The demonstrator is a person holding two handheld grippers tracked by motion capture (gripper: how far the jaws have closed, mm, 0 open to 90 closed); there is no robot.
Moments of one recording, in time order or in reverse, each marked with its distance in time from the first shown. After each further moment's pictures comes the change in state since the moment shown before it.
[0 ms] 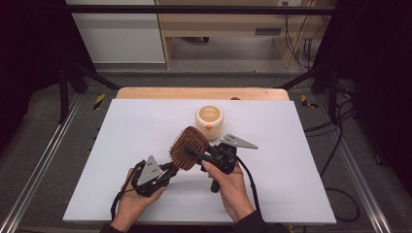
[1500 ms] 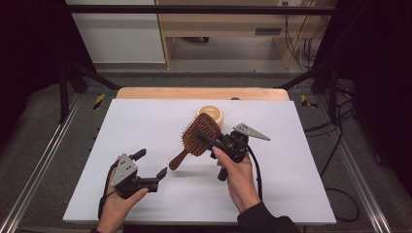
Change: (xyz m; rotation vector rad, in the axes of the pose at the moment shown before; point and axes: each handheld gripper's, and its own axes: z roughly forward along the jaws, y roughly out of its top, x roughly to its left) left arm 0.024 -0.015 -0.035 -0.205 0.138 -0.166; right arm -0.018 0.029 -0.012 -0.080 -0.088 0.025
